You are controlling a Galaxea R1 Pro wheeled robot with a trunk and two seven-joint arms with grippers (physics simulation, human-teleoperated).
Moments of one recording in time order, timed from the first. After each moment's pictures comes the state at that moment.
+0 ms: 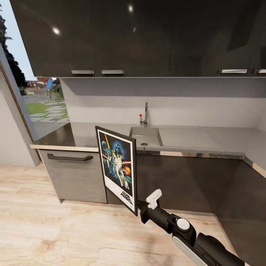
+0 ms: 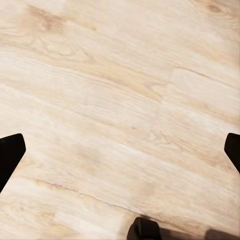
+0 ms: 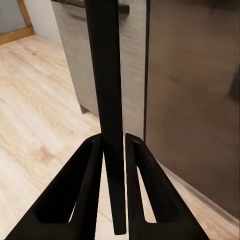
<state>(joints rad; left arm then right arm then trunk) 0.06 0.18 0.49 -0.86 0.01 0.23 -0.35 -0.46 -0.31 0.88 -1.38 -0.56 0.16 0.00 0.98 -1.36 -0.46</state>
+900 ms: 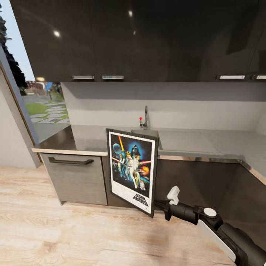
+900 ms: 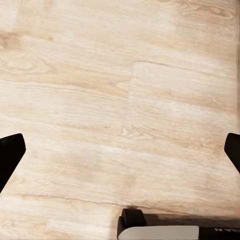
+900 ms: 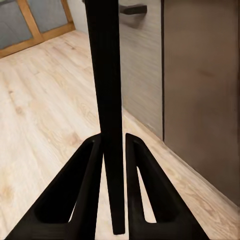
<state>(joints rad) 0.06 0.18 0.30 -0.89 0.01 0.23 -0.36 -0.46 -0.44 0.62 -1.23 -0.55 0.14 0.54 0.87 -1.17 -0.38</state>
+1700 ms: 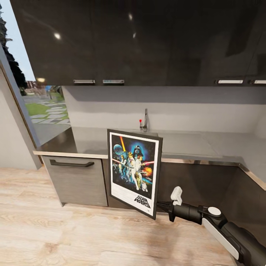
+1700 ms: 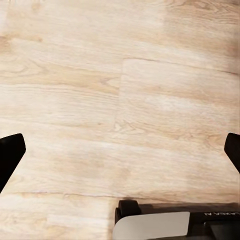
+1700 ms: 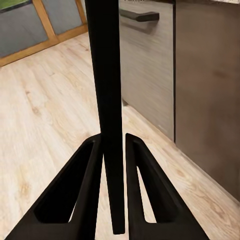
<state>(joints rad) 0.06 0.18 0.24 -0.89 0.00 0.23 -0.36 -0.46 -0.46 0.58 -1.20 -0.55 0.14 0.66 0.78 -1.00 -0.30</state>
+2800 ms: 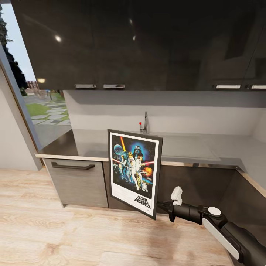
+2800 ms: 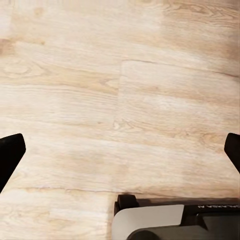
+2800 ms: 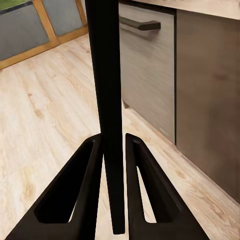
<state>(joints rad) 0.06 0.18 0.24 -0.89 0.00 0.23 -0.36 -0.46 -0.46 0.58 -1.20 -0.55 0.14 0.66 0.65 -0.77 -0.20</state>
